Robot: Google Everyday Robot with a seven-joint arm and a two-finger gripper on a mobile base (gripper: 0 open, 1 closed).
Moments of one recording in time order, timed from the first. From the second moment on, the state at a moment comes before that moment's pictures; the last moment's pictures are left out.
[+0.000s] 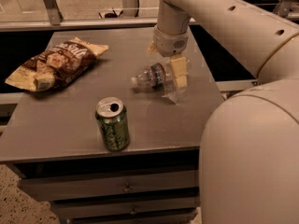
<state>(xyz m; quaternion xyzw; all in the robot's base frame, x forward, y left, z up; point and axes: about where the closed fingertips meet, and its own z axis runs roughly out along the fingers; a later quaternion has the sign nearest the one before) 0.641 -0.067 0.844 -0.84 0.54 0.01 0.05</state>
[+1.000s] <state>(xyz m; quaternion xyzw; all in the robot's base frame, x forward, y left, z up) 0.652 -0.099 0.870 -0.77 0.62 0.04 0.14</state>
